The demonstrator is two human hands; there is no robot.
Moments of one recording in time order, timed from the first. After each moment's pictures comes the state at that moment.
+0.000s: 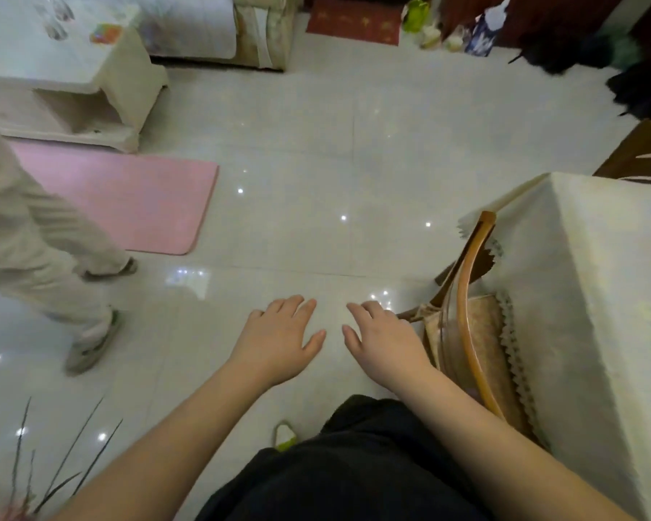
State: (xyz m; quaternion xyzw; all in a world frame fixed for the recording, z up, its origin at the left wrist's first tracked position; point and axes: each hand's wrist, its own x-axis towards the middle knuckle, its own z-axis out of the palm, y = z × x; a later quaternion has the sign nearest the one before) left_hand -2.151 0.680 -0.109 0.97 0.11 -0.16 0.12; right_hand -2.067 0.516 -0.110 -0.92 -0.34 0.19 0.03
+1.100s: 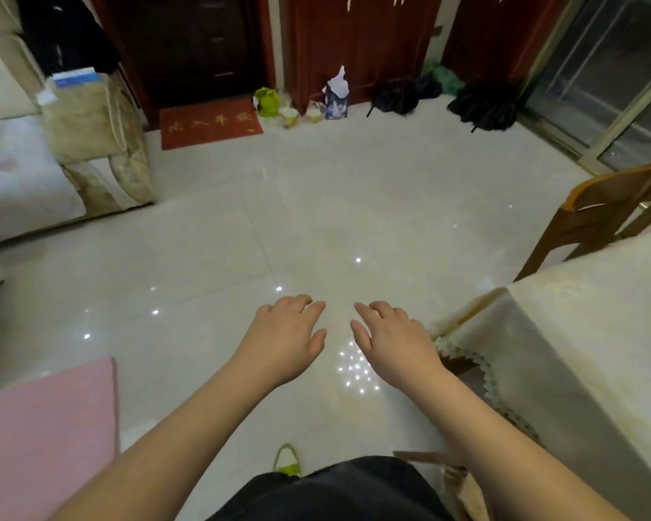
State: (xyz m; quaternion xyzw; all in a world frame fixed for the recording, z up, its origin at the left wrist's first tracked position) left_hand -1.603 0.842 -0.057 0.98 -0.15 -0.09 0.06; right_hand -1.601 0.653 -0.070 -0.99 -0.11 0.12 0.06
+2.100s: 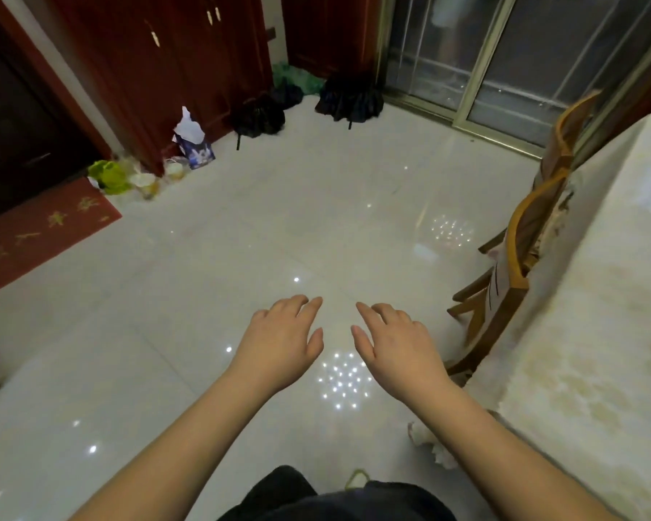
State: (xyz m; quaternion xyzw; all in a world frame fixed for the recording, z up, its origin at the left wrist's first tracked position) left_hand -1.140 0.669 -0.056 0.93 -0.35 -0.09 0.02; right_hand -1.230 0.500 -0.066 -0.98 0.12 0.08 0.11
